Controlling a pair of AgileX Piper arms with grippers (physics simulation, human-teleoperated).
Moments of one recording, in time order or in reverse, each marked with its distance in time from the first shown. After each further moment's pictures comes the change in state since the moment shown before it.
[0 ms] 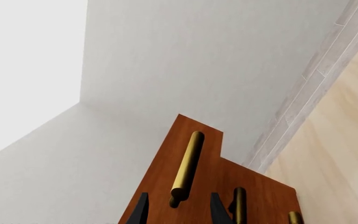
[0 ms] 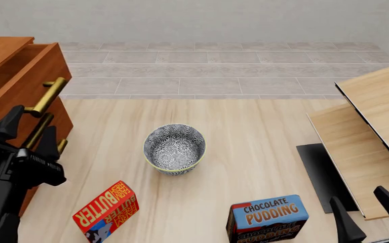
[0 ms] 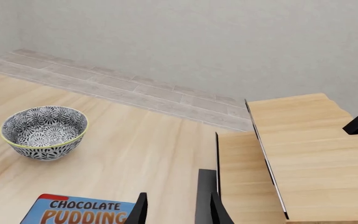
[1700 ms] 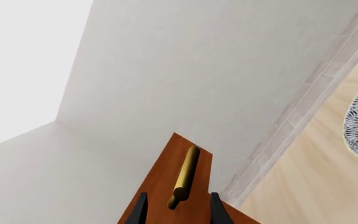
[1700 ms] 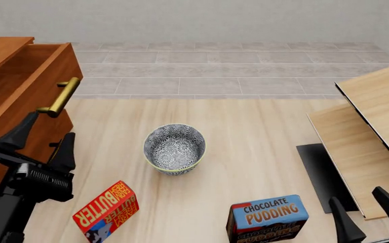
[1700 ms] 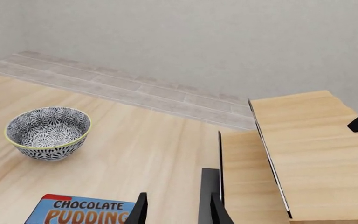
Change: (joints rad) left arm -0.160 -0.098 0.068 -0.005 -0.120; right arm 0.008 0.000 0.000 0.005 0.019
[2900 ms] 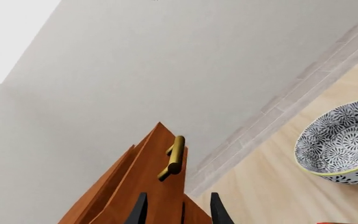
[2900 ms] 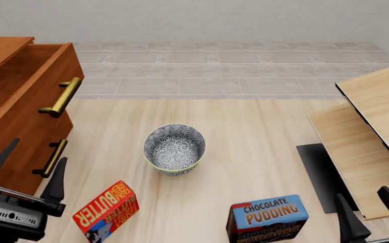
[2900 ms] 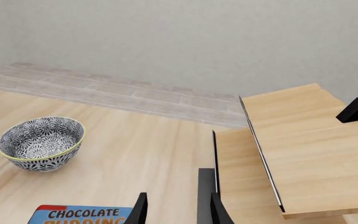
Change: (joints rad) left arm -0.047 -0.452 0.121 0.366 -0.292; right arm -0.042 0.002 0.000 -0.016 0.050
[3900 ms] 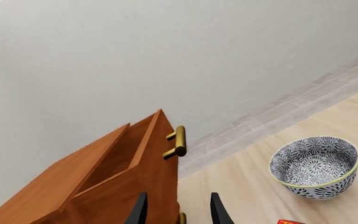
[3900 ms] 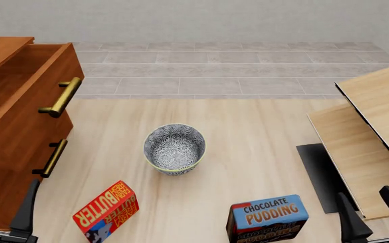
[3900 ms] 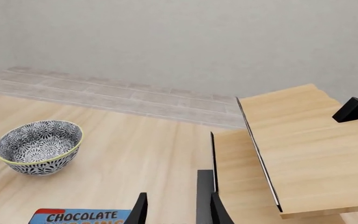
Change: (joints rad) left arm 0.031 -0.654 -0.060 0.717 -0.314; right arm -0.010 0.000 0.000 -0.010 0.009
